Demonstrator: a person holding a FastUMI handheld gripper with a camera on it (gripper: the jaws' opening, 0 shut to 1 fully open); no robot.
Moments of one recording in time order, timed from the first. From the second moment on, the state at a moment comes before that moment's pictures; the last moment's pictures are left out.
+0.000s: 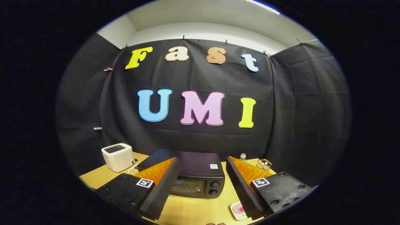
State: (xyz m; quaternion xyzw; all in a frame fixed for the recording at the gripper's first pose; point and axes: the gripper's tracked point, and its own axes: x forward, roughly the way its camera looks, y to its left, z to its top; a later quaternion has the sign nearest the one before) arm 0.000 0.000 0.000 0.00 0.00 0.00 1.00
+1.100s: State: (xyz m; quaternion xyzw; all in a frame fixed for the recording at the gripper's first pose) arm -0.001 0.029 -0.020 0.00 0.03 0.01 1.00
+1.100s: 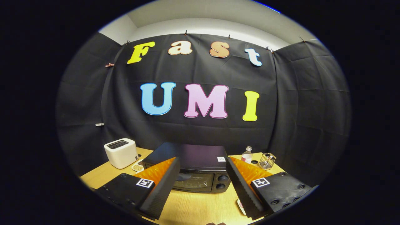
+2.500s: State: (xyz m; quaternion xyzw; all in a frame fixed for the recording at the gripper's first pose) arm 0.115 0.110 -0.126 0.01 0.12 0.01 0.99
